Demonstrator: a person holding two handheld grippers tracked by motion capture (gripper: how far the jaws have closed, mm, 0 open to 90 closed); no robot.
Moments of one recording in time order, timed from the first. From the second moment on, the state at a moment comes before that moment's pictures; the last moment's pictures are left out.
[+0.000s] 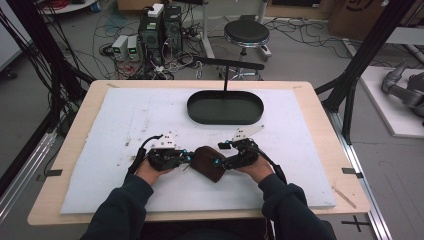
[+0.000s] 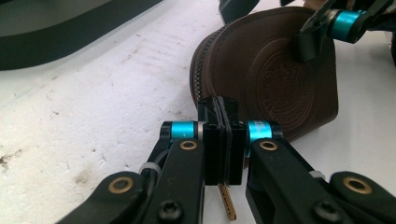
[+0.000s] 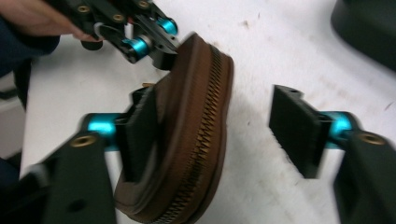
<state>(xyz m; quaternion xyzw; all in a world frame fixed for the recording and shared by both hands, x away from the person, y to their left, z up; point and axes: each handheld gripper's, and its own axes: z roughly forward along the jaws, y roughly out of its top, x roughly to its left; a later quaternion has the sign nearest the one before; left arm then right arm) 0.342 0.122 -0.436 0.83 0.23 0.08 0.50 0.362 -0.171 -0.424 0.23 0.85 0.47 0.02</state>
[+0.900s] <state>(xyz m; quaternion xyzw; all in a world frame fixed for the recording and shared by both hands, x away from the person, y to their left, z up) 0.349 0.193 -0.416 0.75 0.35 0.19 0.53 0.382 -0.218 -0.392 0.29 0.82 0.47 0.12</state>
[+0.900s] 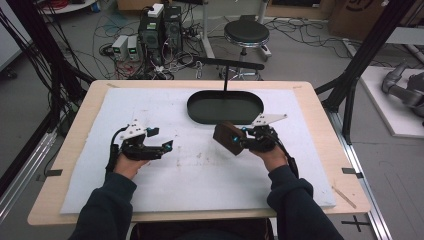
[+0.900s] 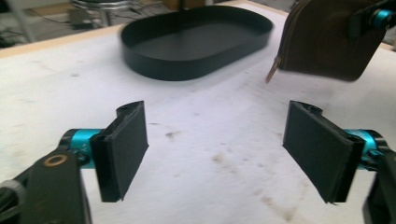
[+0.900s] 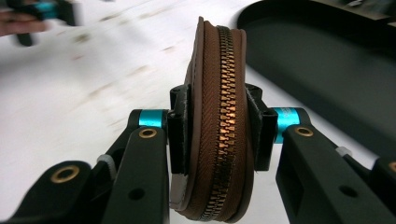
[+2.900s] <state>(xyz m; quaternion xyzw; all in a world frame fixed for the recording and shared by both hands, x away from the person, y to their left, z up) 0.352 0.227 -0.415 0.71 0.39 0.25 0.53 0.388 -0.318 -0.384 0.38 0.79 0.42 0.24</state>
